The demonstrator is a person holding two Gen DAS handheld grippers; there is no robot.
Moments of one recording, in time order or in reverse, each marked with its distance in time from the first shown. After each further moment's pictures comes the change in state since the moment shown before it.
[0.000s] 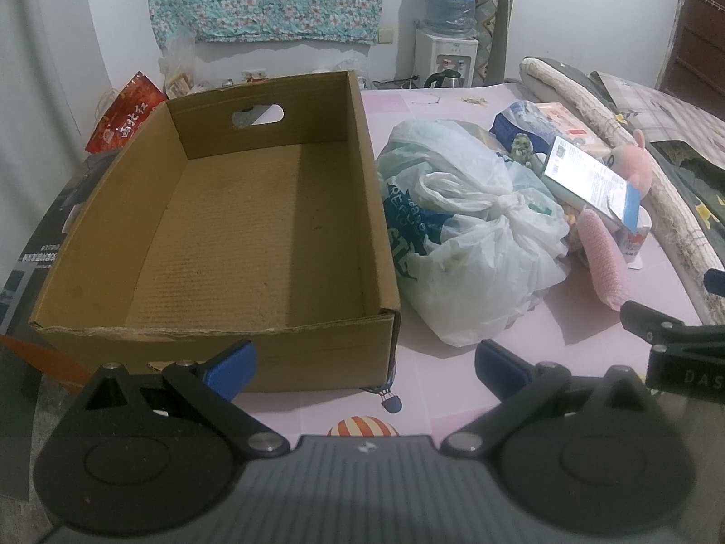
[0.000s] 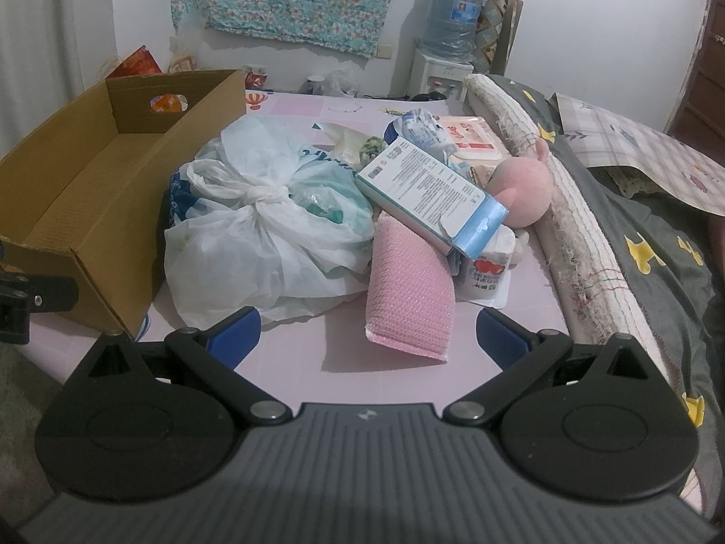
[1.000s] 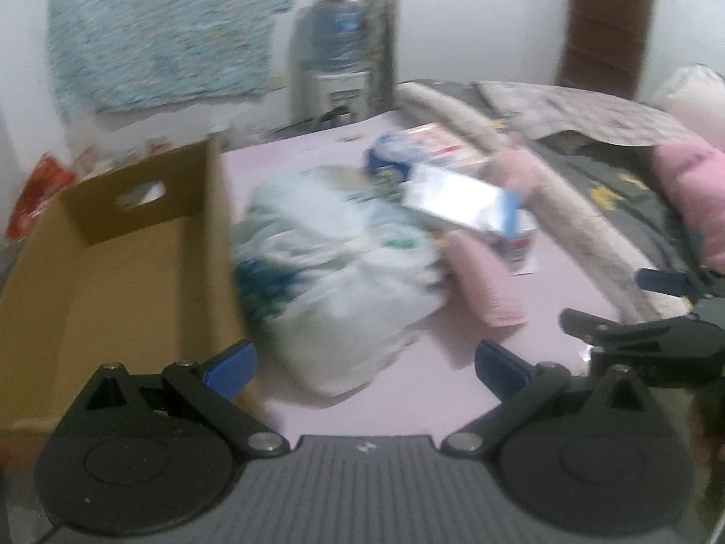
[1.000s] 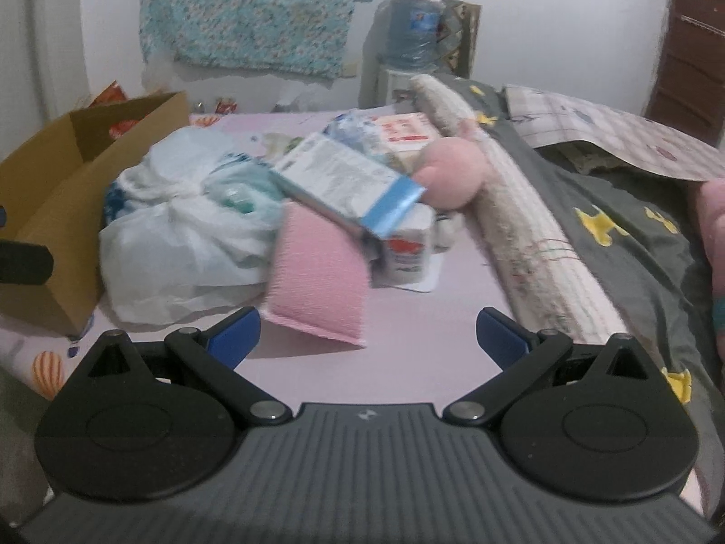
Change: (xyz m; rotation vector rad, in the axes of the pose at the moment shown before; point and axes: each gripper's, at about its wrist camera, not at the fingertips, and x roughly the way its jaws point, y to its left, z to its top) left arm -0.015 -0.072 0.009 0.210 -0.127 -0.215; right arm 0.002 -0.087 -0.043 0.113 -0.084 -0.027
